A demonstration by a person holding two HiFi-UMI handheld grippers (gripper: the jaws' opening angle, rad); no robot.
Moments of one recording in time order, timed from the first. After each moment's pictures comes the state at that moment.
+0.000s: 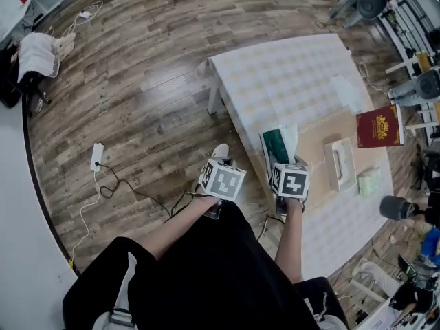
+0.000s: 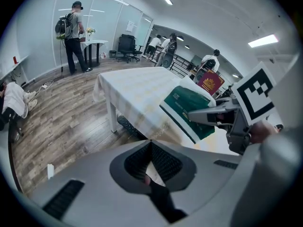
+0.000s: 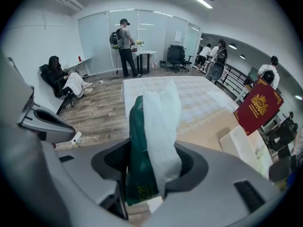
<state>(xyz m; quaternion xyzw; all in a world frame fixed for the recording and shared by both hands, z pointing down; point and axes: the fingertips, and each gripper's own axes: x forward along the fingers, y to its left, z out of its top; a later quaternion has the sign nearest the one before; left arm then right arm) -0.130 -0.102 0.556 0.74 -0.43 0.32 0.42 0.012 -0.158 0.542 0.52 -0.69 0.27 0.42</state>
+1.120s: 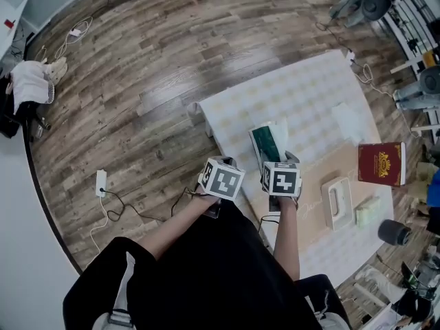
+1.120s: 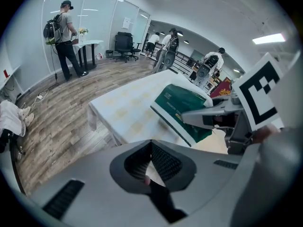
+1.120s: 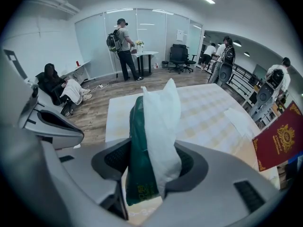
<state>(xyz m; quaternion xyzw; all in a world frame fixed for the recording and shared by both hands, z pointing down) -0.143 -0.299 0.553 0.73 -0.42 0.35 0.41 -0.028 -0.349 0.544 0.50 -0.71 0.28 0.41</state>
